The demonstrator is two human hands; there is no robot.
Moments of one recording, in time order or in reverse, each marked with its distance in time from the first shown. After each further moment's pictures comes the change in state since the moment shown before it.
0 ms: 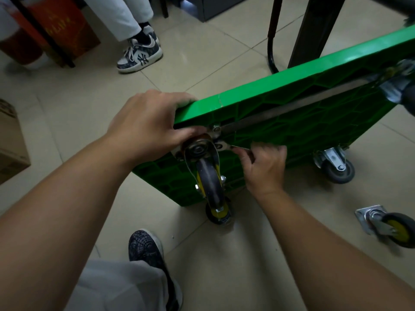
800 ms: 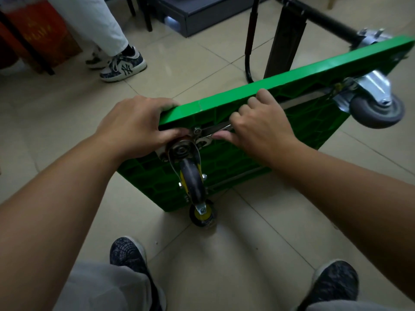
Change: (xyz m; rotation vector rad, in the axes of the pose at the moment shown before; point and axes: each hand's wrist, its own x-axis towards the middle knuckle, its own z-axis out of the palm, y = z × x) left_hand 0.001 -0.001 0.002 -0.003 0.034 -0.006; right_hand 0.098 -0.013 -0.098 -0.631 -0.031 -0.761
